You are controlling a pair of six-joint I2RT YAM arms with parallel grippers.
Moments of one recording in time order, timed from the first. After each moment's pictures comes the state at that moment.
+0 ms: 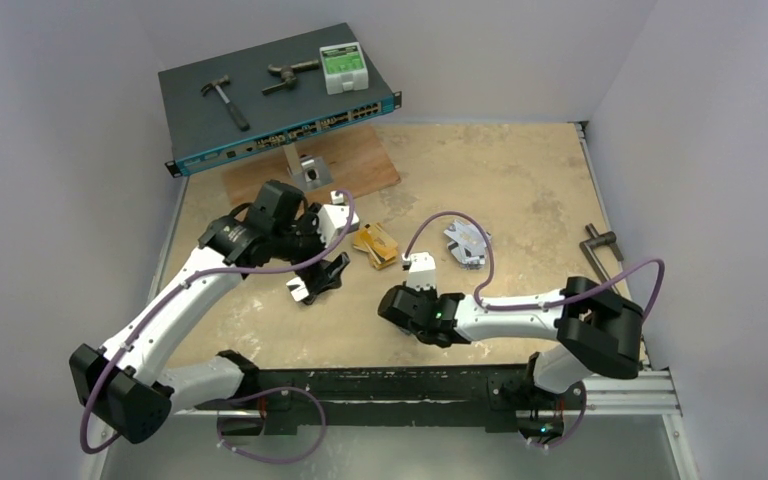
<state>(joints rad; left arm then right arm) -0.53 1.13 1.10 -0.88 0.40 0.43 1.20 1.52 0.75 -0.35 0.68 0.94</state>
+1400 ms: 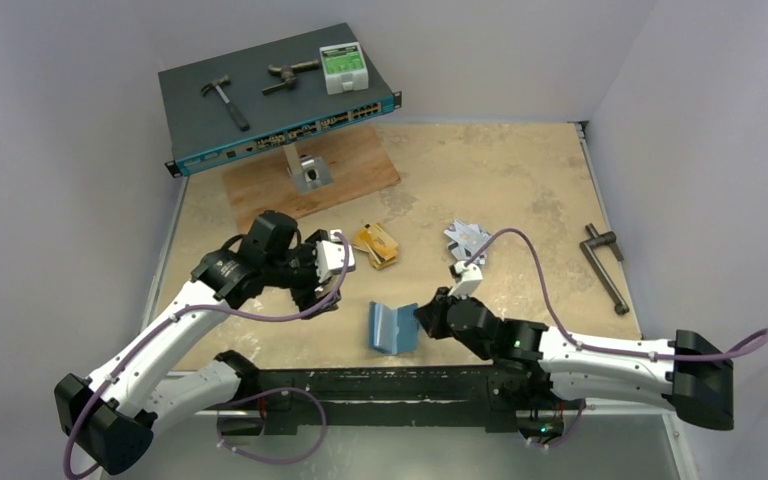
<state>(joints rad) -0.57 0.95 0.89 -0.78 0.49 0.57 1.20 0.92 0.37 0.04 0.46 0.84</state>
